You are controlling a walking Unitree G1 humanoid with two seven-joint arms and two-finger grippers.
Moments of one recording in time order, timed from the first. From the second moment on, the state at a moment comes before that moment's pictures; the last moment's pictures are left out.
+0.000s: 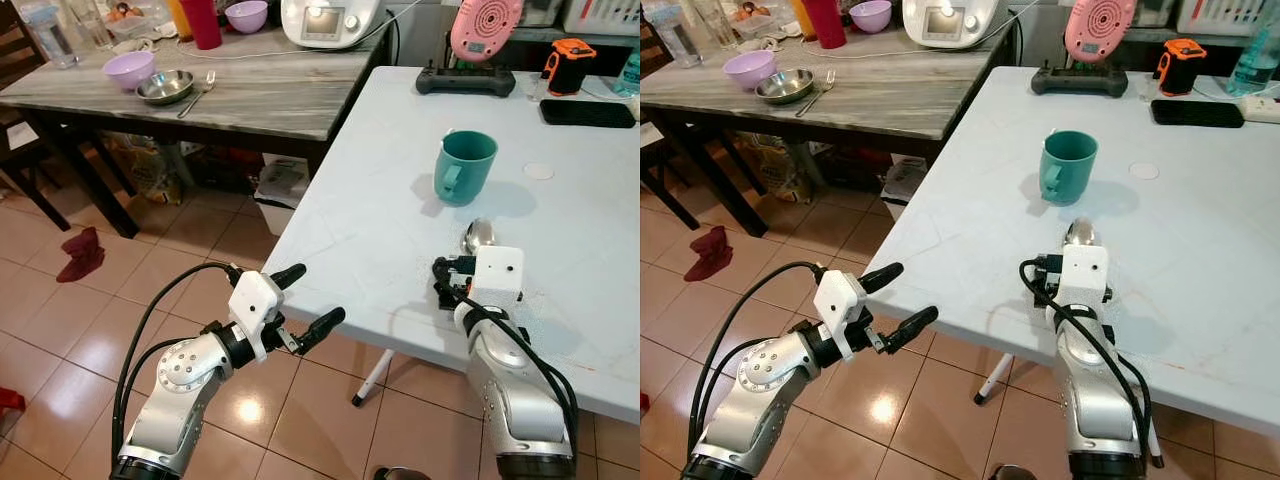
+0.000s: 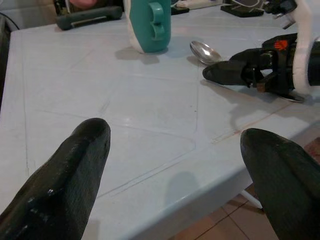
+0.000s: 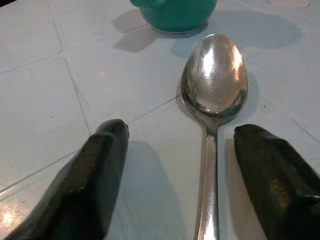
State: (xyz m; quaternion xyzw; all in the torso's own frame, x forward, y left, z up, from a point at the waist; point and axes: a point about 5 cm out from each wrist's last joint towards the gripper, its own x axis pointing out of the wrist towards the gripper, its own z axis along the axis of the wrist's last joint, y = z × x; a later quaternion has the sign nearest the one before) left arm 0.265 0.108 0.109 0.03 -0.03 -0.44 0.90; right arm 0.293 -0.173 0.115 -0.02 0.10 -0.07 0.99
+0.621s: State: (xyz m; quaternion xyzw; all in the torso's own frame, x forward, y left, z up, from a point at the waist) left arm 0.263 0.106 0.108 0.03 -0.04 -0.45 0.89; right arm 0.294 -0.184 0.116 -0.01 0.12 -0.10 0.99
